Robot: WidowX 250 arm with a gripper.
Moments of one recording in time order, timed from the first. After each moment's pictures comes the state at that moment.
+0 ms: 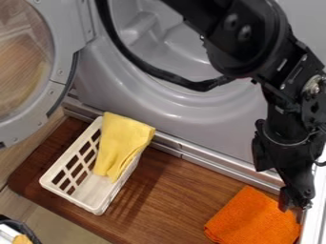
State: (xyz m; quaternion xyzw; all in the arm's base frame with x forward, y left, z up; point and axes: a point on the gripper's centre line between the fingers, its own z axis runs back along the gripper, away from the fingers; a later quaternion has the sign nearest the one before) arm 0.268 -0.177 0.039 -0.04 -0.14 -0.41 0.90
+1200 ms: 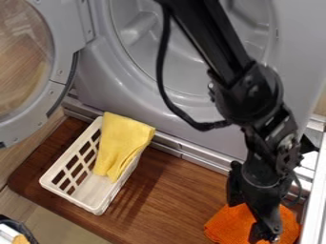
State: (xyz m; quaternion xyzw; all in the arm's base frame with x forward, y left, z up) arm 0.254 -0.160 -0.039 -0.01 -0.06 -0.38 0.92
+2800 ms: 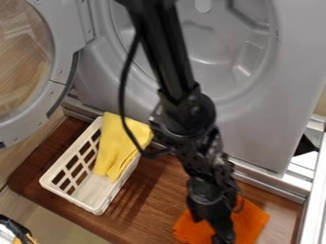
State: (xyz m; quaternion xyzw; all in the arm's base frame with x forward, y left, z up) arm 0.232 -0.095 -0.077 -0.03 -0.07 -0.29 0.95
